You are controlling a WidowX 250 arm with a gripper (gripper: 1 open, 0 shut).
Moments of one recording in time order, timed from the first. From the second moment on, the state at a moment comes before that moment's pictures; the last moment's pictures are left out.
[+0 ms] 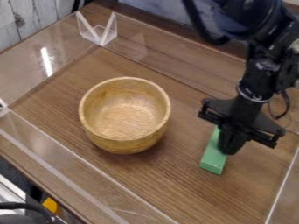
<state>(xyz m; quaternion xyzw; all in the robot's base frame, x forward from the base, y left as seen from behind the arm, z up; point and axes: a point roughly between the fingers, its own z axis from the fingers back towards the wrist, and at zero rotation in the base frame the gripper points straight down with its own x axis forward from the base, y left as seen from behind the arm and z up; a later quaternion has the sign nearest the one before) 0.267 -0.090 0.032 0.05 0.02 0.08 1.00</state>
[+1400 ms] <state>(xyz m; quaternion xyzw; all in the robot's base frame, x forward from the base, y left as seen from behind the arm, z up) 0.248 -0.052 0.087 0.02 0.00 0.02 1.00</state>
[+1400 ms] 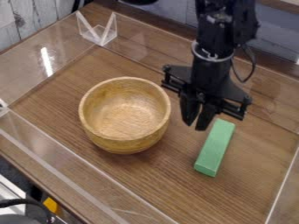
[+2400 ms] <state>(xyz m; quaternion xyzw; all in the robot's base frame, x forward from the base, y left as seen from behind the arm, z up) 0.271 -0.057 0.064 0.01 0.00 -0.01 1.00</state>
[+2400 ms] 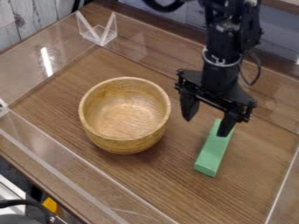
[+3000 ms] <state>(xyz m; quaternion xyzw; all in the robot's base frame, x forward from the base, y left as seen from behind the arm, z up) 0.270 -0.072 0.031 0.01 0.00 0.10 0.99</state>
